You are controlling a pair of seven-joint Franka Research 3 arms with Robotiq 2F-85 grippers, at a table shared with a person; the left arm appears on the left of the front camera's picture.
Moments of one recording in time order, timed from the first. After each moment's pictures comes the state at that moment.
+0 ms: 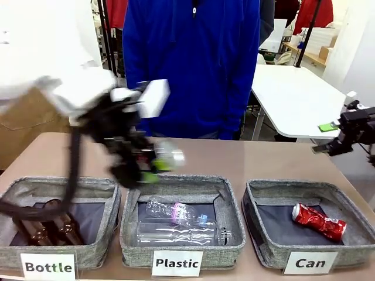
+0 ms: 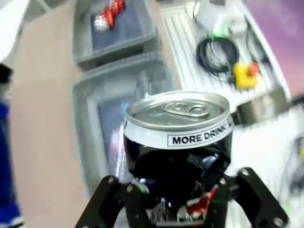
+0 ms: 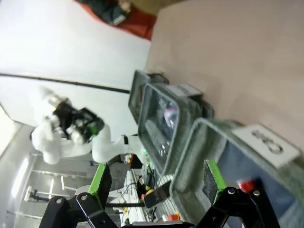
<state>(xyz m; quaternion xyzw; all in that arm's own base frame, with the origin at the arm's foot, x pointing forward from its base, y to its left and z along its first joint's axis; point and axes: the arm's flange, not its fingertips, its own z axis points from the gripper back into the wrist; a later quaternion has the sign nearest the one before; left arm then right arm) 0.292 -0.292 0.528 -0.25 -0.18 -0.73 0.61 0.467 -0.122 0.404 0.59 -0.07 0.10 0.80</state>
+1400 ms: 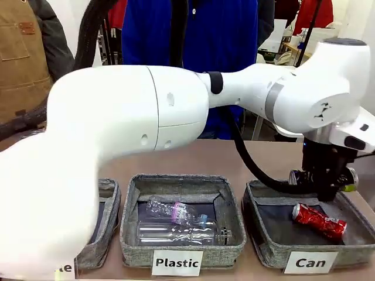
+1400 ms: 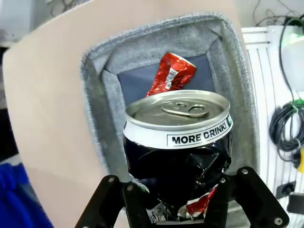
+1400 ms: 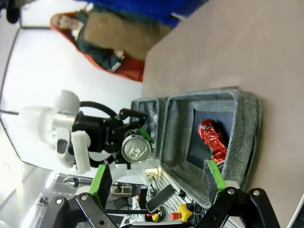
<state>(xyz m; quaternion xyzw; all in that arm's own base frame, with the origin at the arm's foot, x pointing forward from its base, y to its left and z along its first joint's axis) 0.361 -0.703 0.452 -0.08 -0.10 -0.75 0.65 0.327 -0.299 0.389 0.60 -0.17 -0.04 0.78</state>
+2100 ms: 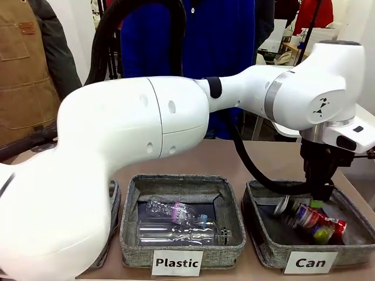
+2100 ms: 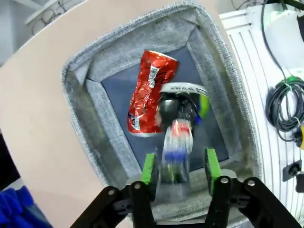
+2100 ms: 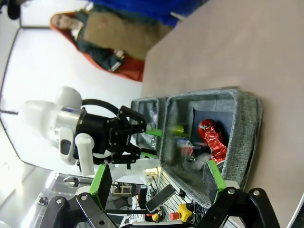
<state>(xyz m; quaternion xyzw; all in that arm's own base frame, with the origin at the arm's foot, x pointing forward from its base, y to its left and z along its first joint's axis) 0.364 -0.702 0.445 -0.09 -0.07 -0.79 0.60 0.327 -0.299 0.390 0.60 -0.17 -0.04 0.79</state>
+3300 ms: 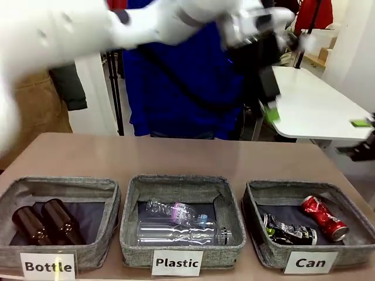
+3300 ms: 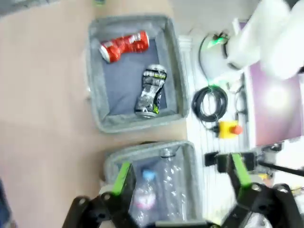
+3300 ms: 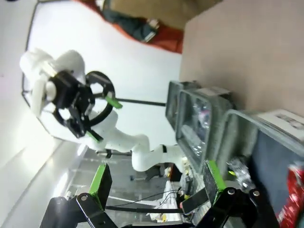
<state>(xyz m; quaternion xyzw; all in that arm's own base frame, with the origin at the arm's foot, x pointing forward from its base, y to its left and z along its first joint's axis) 0.468 -0.511 0.602 -0.30 0.00 -0.66 0.69 0.441 -0.144 0.404 0.67 -0.06 0.03 0.74</state>
